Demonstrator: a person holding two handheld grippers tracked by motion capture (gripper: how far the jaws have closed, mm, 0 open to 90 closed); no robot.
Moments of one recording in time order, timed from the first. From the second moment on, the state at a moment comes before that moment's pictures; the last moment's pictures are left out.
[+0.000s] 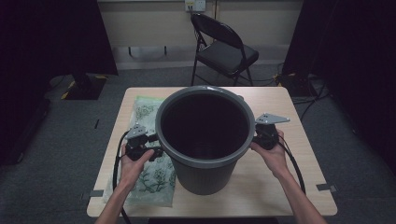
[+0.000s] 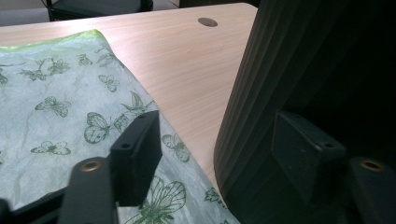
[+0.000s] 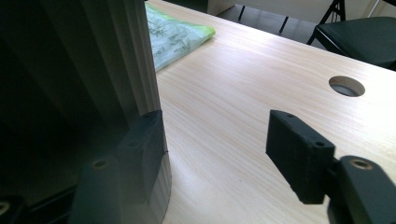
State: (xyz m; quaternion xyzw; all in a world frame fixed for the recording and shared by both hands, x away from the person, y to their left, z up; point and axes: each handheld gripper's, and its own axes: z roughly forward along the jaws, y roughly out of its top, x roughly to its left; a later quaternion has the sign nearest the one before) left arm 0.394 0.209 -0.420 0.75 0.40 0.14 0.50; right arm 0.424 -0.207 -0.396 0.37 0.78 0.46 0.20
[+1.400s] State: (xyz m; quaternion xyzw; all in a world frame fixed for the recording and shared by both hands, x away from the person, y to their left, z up) left arm 0.370 0.201 -0.502 0.83 0.39 0.17 0.37; right arm 0.454 -0.220 -0.307 0.34 0.79 0.47 0.18
